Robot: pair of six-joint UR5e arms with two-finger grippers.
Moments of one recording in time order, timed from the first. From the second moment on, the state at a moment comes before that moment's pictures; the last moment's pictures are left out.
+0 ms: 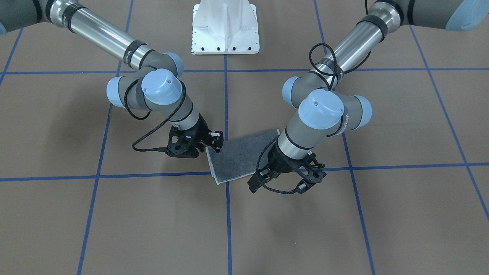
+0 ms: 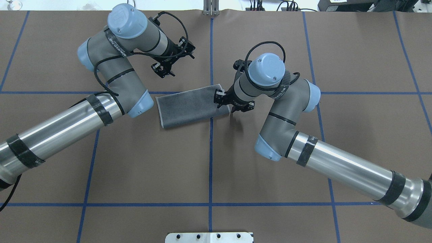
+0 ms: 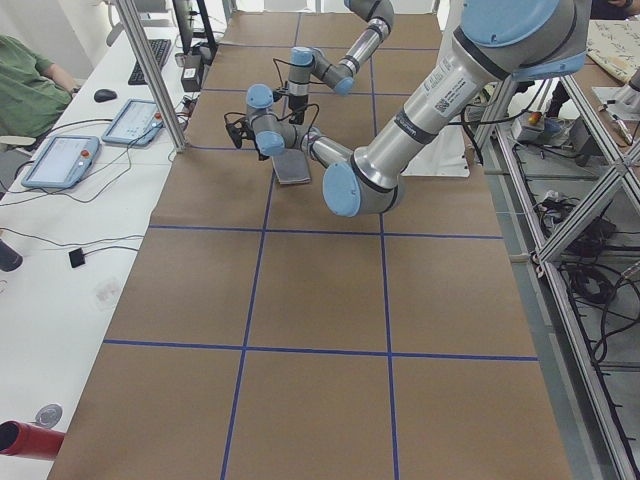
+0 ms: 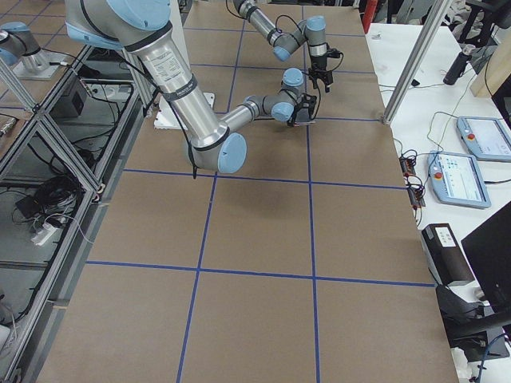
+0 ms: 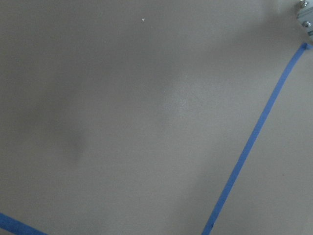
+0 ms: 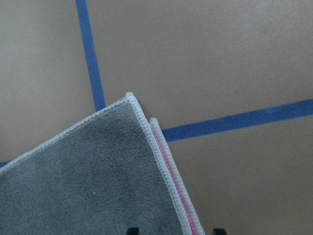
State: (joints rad) left arm -0.78 -2.43 -1.10 -2.26 -2.02 -1.78; right arm 0.62 -0.84 1.29 -1.01 1.98 1.46
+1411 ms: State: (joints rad) left arm -0.80 -2.42 -1.11 -2.26 -2.03 -1.78; right arm 0.54 -0.92 1.55 -1.01 2.09 1.45
